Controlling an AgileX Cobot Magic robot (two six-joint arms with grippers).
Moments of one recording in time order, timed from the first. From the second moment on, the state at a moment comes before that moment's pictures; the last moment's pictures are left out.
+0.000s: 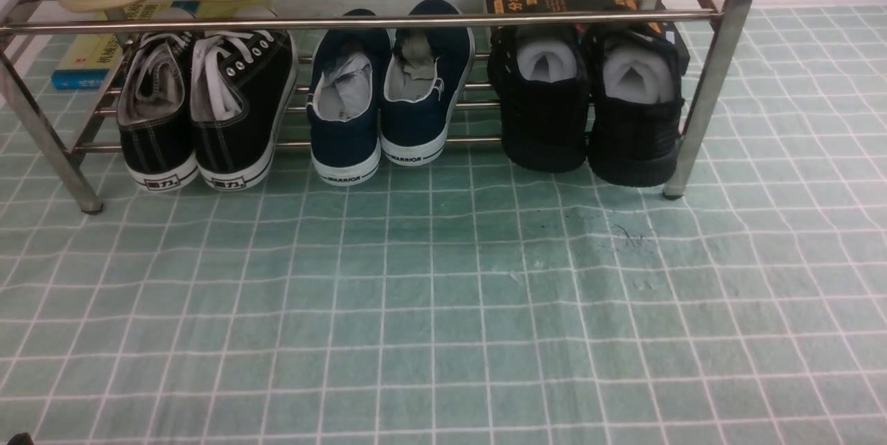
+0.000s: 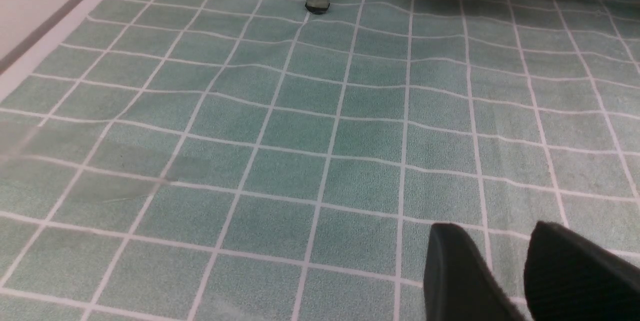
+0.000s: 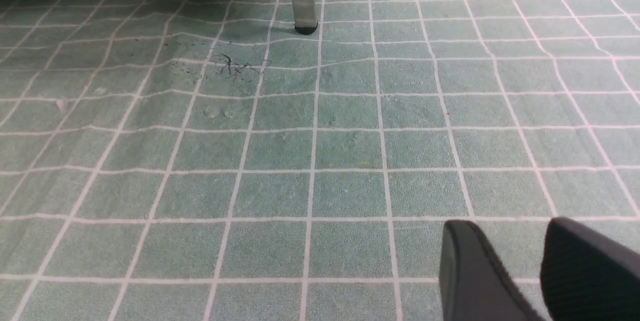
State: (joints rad) right arm 0.07 -0.01 0.01 -0.01 0.39 0.11; left arm 0.03 -0.01 0.02 0.21 0.39 -0.25
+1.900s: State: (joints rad) right arm 0.07 0.95 -0.72 0.34 0.86 -0.05; left arm 0.03 -0.01 0.02 0.21 0.39 -0.25
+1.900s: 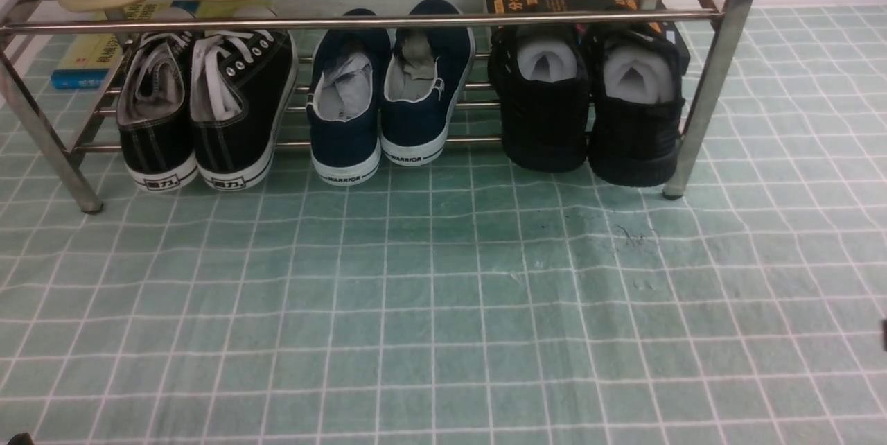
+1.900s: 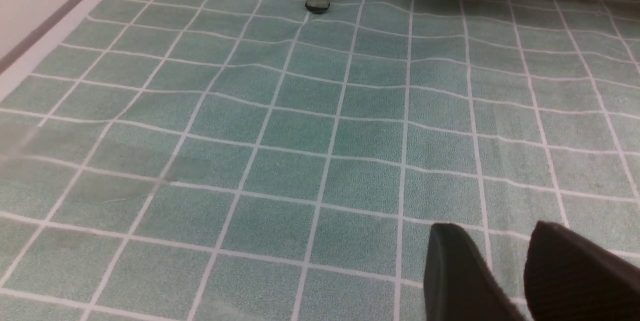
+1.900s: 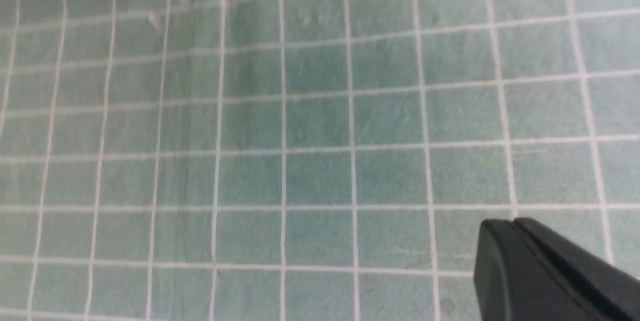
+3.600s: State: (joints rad) right arm 0.49 2.13 -1.91 0.01 0.73 -0.13; left arm 0.03 -0.01 0.02 0.21 0.39 -0.25
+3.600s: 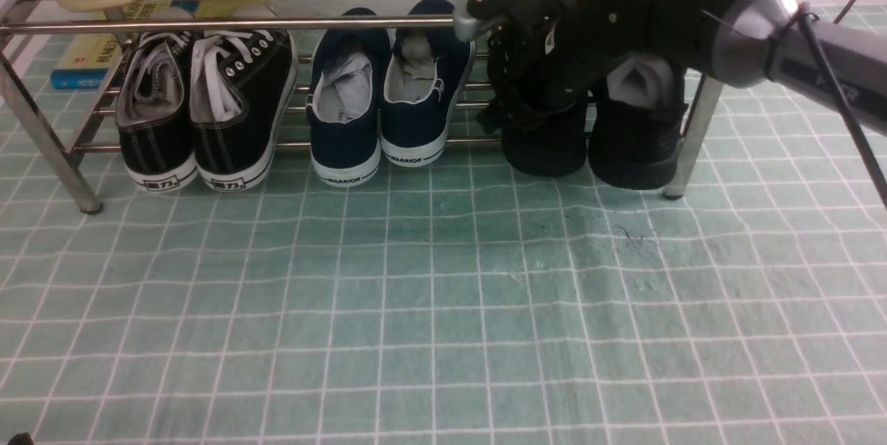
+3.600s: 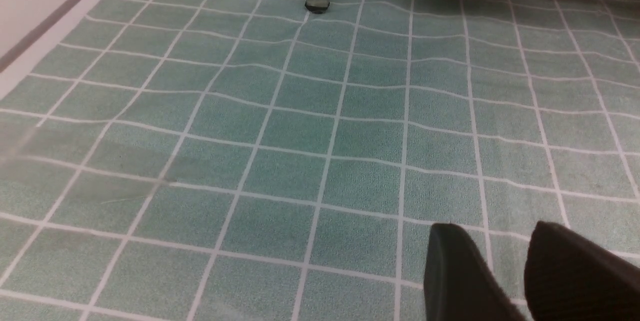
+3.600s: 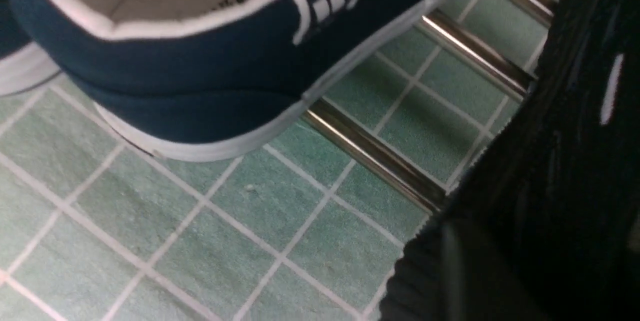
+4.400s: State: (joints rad) right arm 0.53 1.72 -1.93 0.25 1.27 -0.07; left arm 0.03 -0.01 0.02 0.21 0.39 -0.25
